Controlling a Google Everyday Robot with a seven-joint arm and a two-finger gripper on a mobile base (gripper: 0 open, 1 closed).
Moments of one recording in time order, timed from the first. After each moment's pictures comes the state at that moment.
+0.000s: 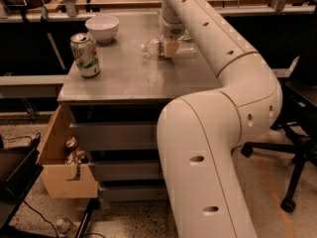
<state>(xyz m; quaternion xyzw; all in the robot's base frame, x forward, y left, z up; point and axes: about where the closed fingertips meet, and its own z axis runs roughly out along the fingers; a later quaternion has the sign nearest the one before) 0.818 -0.051 0.844 -0.74 0.64 -0.11 0.15</state>
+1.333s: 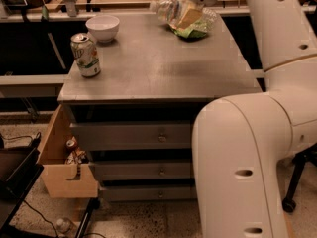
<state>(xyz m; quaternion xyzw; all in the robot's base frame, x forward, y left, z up) 0.752 -0.078 0.976 -0.72 0.62 -0.01 0.30</state>
